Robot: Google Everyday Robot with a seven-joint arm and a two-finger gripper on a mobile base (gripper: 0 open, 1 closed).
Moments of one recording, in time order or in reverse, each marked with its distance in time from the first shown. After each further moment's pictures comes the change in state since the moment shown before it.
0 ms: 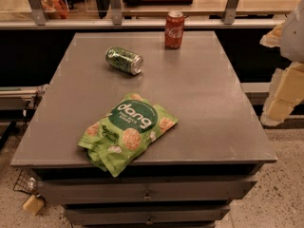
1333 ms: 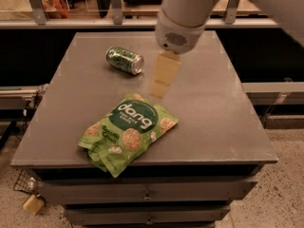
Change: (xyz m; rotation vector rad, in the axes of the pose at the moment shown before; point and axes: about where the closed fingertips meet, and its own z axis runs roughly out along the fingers) arm -0.184 -0.021 0.074 -0.002 -0.033 -0.010
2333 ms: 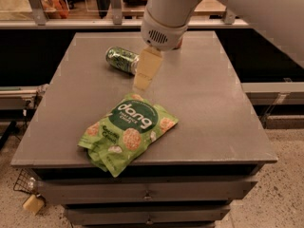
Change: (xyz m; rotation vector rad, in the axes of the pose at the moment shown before) arm -0.032 -0.019 0.021 0.027 -0.044 0.092
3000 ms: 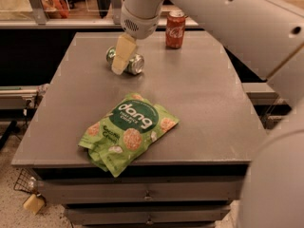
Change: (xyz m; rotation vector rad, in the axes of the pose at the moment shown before) arm -0.061 -0.066 0.066 0.007 -0.003 0.159
